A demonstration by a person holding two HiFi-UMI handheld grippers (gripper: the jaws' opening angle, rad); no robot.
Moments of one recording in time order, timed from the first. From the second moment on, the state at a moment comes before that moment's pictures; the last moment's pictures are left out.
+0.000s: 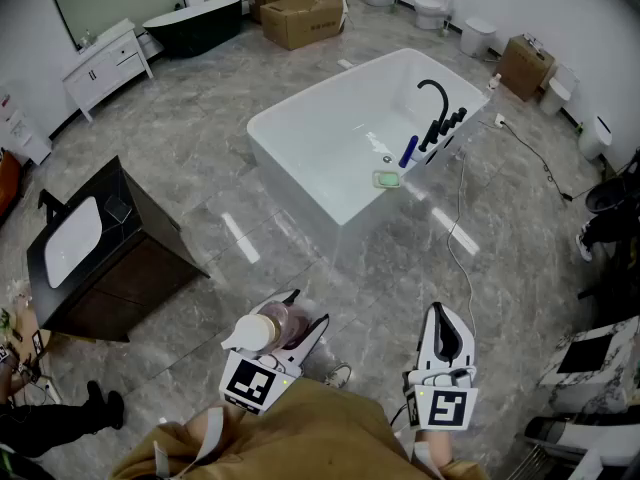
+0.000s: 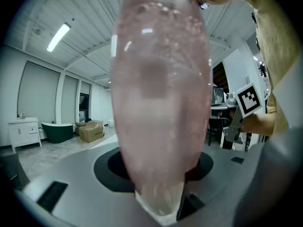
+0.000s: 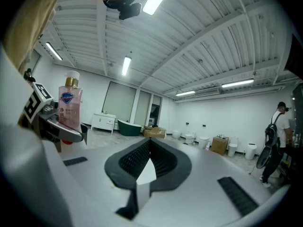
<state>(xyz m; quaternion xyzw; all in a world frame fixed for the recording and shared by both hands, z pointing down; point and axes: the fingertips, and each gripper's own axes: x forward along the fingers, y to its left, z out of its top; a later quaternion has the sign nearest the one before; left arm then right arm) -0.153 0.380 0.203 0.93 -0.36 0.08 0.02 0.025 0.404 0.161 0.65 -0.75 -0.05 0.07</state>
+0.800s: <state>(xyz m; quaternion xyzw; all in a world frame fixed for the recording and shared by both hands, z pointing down) -0.118 0.378 0.214 0.91 -0.40 0.09 0.02 0.070 0.401 0.177 0.64 -0.77 -0.04 0.06</state>
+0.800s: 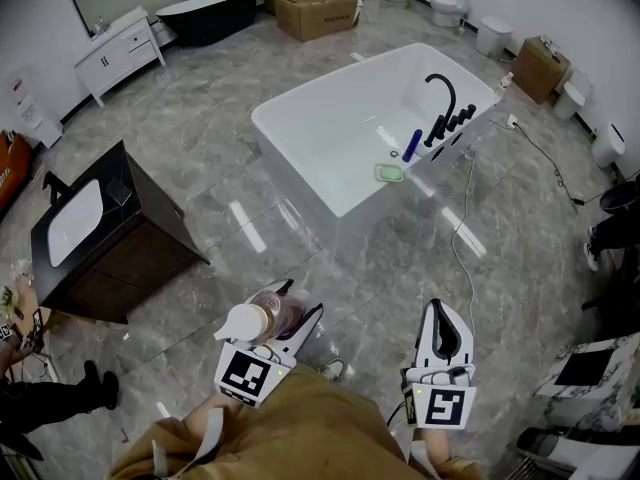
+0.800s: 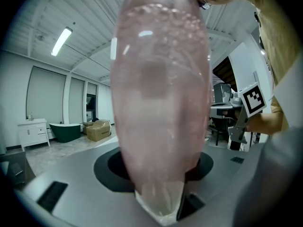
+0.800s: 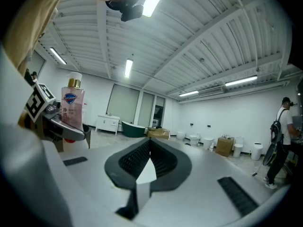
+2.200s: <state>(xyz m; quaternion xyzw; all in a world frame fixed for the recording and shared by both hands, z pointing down) -0.115 0.116 0.262 0.93 -0.34 0.10 0.05 0.062 0.161 0.172 0.67 -0.73 -0.05 0.11</state>
